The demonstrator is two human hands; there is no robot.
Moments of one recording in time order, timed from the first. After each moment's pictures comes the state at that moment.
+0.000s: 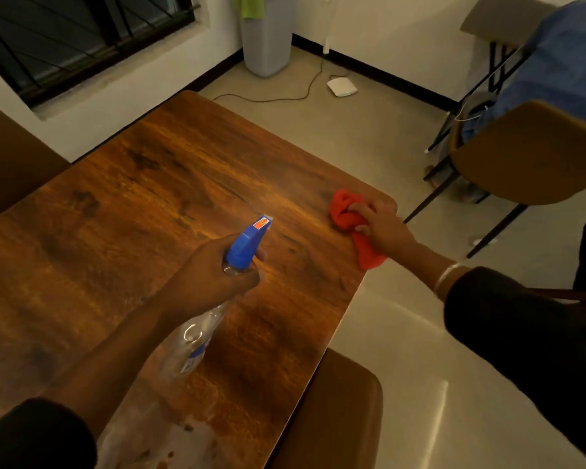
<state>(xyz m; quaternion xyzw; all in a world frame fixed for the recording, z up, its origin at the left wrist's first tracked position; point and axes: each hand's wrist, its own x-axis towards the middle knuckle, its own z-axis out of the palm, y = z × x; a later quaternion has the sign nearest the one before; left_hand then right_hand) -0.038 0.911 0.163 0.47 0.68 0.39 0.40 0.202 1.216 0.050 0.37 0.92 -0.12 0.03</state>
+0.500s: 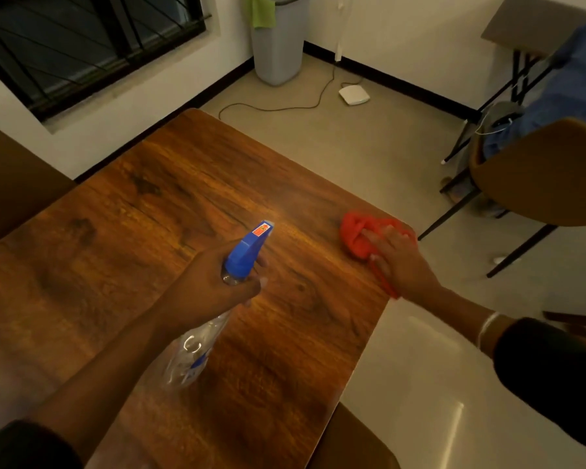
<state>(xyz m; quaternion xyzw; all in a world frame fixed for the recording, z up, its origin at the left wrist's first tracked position) -0.078 0.960 0.153 0.47 0.67 0.42 0.39 0.216 1.238 0.013 0.34 0.93 -0.14 -0.02</state>
